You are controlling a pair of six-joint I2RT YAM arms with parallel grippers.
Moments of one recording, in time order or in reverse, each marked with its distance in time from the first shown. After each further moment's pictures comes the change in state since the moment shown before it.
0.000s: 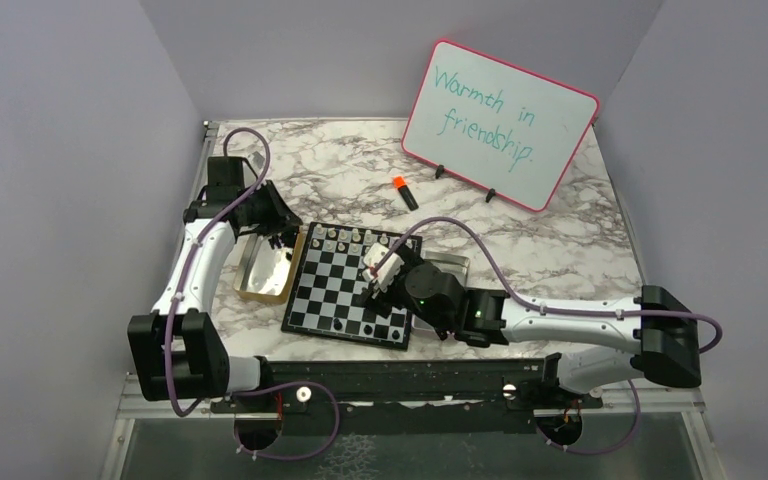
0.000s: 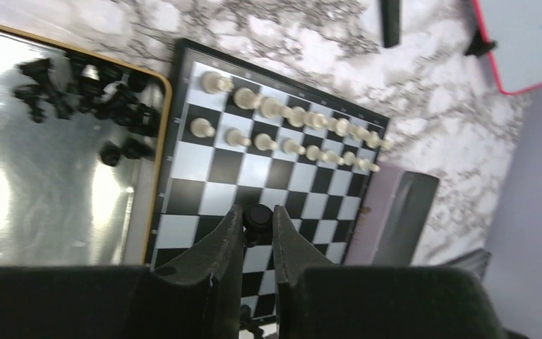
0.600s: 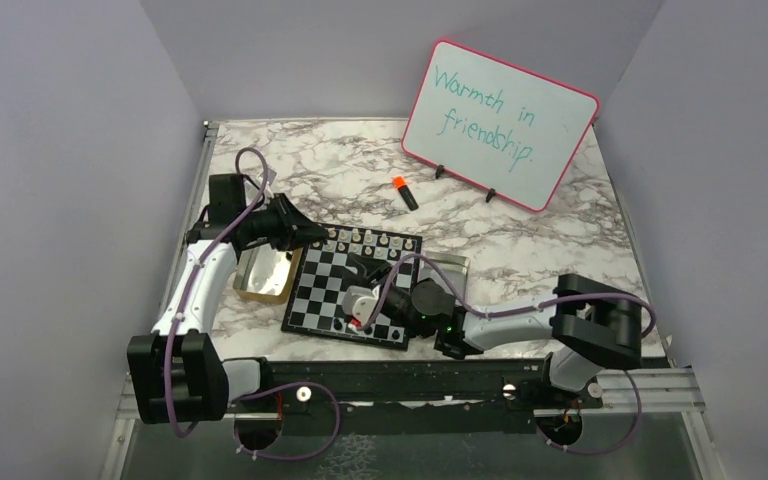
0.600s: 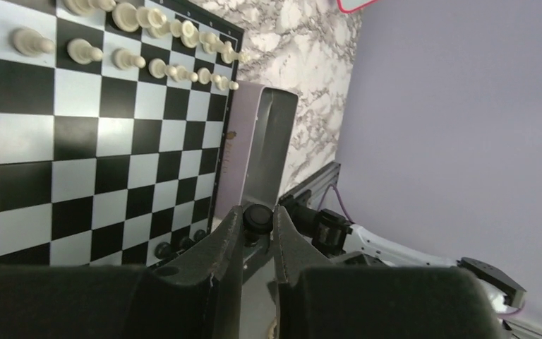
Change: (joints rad) left arm -0.010 -0.111 -0.157 0.122 0.444 -0.281; right arm 0.000 0.254 -0.200 0.921 -0.182 -0.652
